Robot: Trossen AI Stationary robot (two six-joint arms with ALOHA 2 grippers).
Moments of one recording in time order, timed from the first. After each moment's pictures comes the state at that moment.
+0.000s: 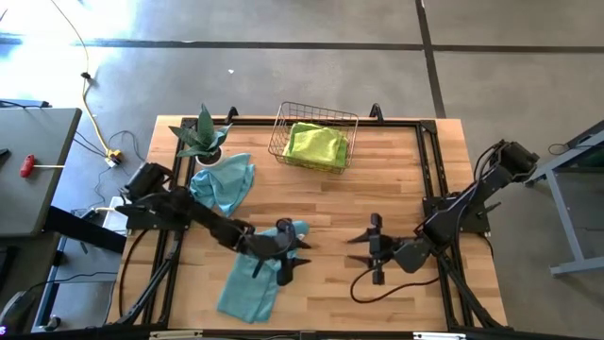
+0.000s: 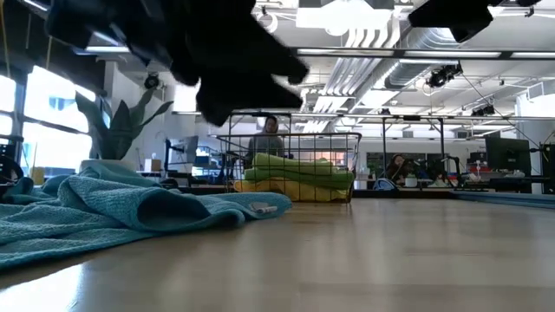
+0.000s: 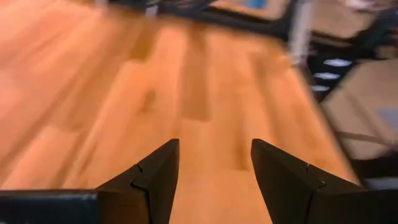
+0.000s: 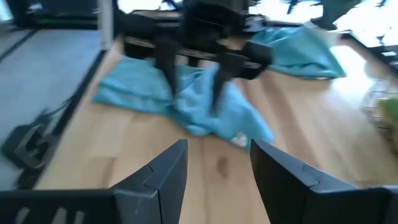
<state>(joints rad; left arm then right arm) -0.32 1.80 0.84 0.51 -0.31 -0.38 0.70 1.29 0.72 0.04 0.67 0.32</state>
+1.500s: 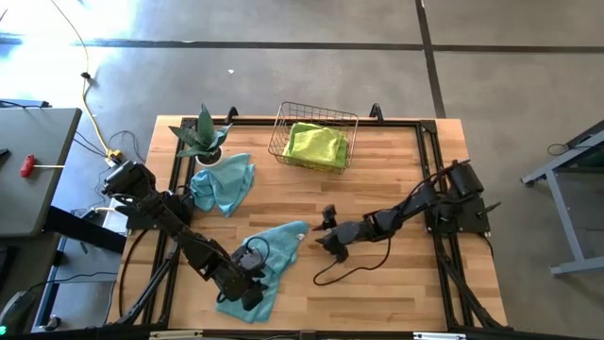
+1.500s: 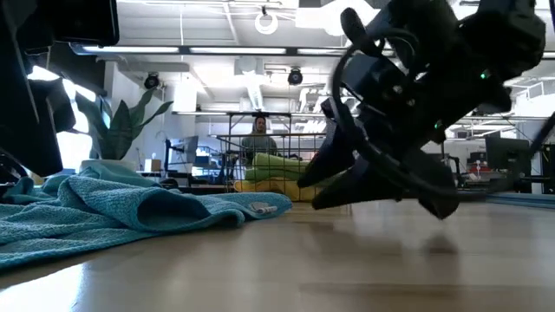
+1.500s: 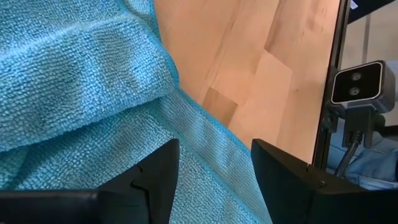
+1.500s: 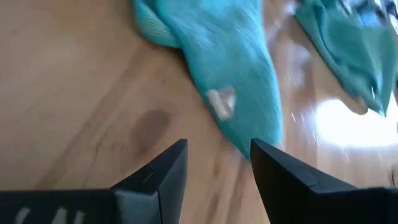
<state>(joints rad) -0.62 1.67 0.84 -0.10 -0.33 -1.16 0.30 1.87 0.72 0.53 0.29 -0.48</state>
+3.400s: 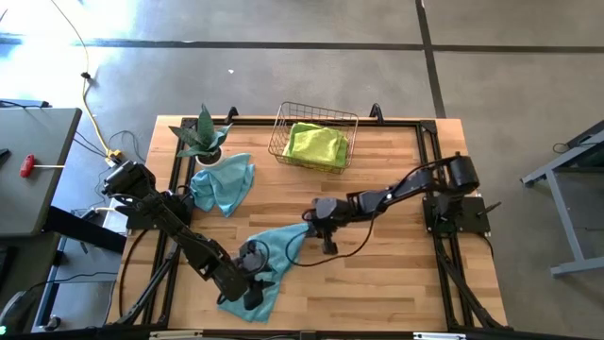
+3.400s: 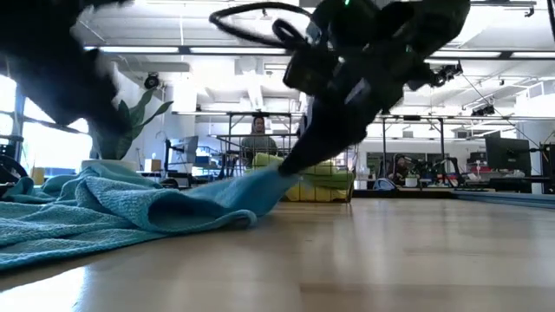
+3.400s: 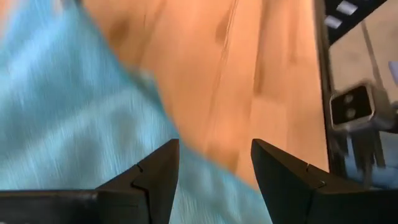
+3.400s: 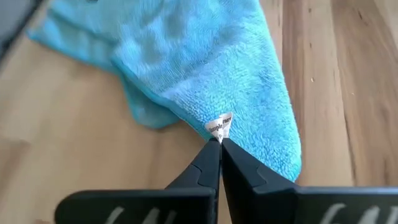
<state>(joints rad) -0.62 1.67 0.84 -0.01 -0.50 -0.88 0.12 1.85 0.96 0.15 -0.18 0.07</state>
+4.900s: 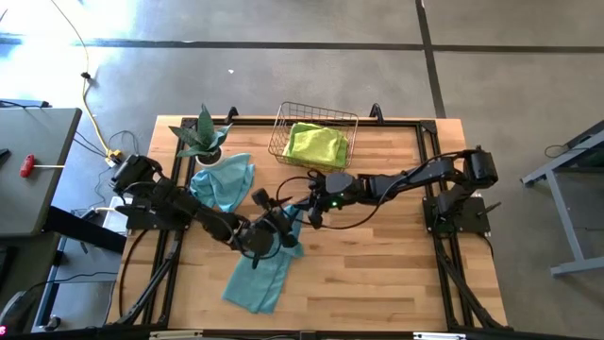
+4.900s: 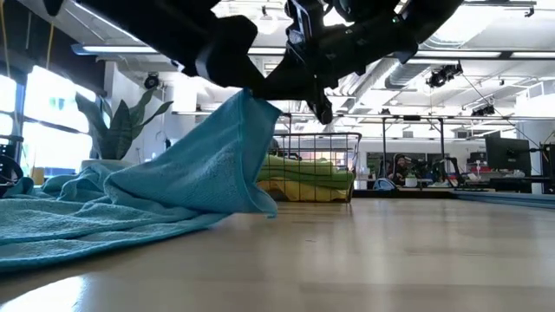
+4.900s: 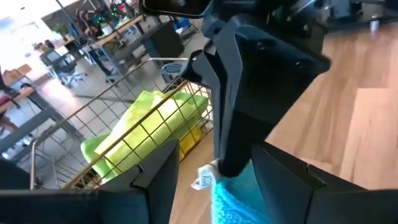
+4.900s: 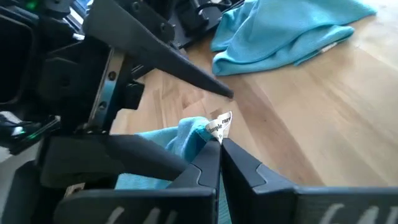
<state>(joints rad) -0.30 1.68 0.84 0.31 -1.10 -0.06 0.03 1.69 0.96 0.30 -0.03 0.53</state>
